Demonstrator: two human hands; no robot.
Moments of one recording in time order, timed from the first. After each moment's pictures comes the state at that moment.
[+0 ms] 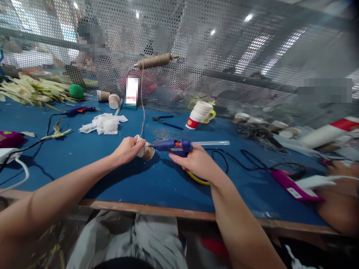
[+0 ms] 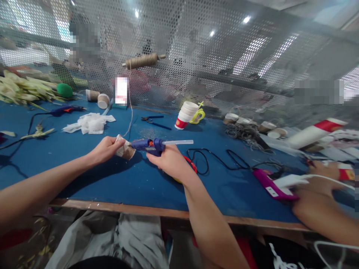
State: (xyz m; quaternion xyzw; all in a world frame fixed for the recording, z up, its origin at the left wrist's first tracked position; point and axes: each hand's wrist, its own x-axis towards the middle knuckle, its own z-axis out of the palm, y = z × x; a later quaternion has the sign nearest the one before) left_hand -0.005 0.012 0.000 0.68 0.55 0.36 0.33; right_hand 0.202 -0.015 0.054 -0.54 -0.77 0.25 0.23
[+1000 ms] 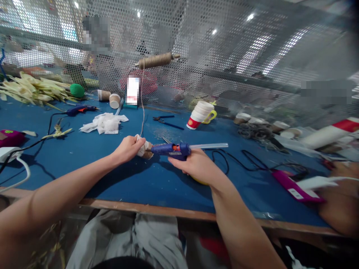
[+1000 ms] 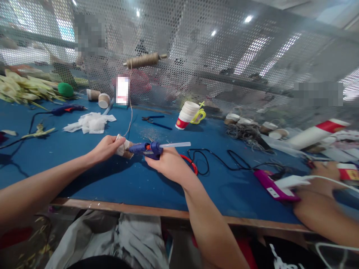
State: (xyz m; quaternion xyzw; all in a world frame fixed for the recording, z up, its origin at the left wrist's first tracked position) left_hand -0.006 0.017 -0.003 0.65 0.55 0.37 0.36; right_hand 0.196 -0.024 0.059 -0.52 -0.81 0.19 0.20
